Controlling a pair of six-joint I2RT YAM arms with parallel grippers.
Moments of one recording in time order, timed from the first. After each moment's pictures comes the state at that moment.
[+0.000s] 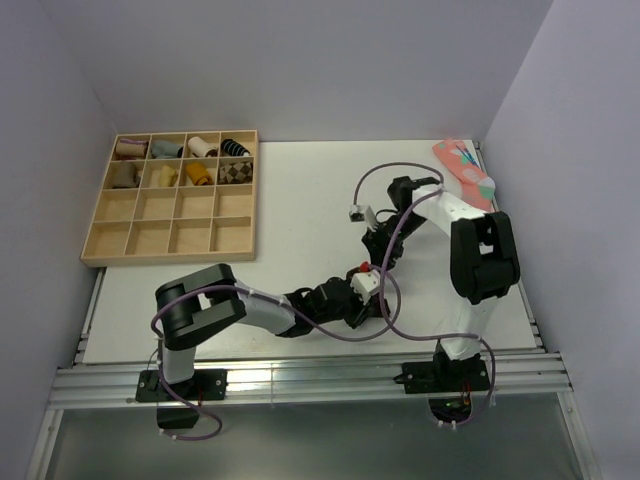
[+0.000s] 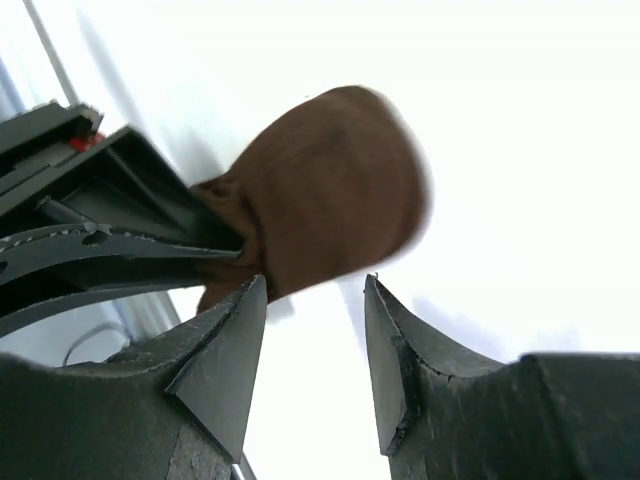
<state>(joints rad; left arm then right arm) -1.22 1.89 0.83 0.64 -0.04 -0.18 0.22 1.86 1.29 -1.14 -0.68 -0.87</state>
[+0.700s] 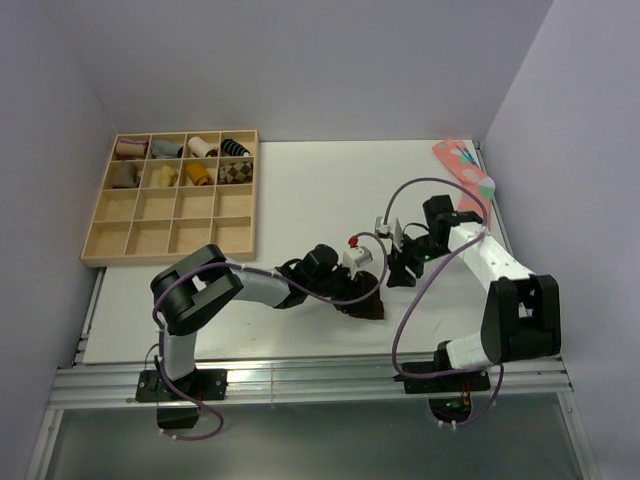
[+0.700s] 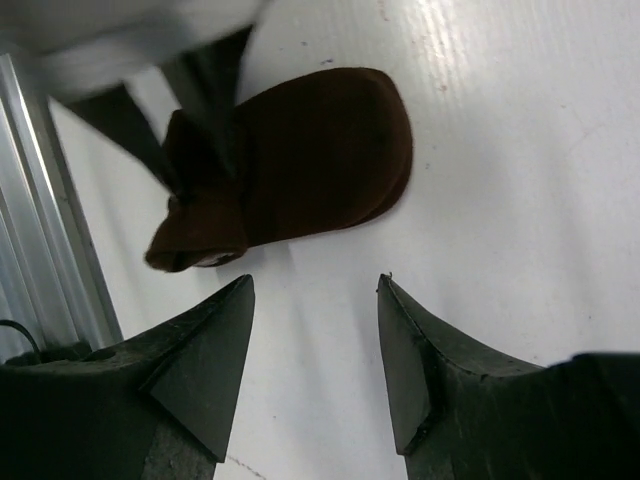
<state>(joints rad) -1.01 1.90 0.88 0.50 0.45 -0.40 0.08 1.45 0.94 -0.91 -0.75 -1.03</state>
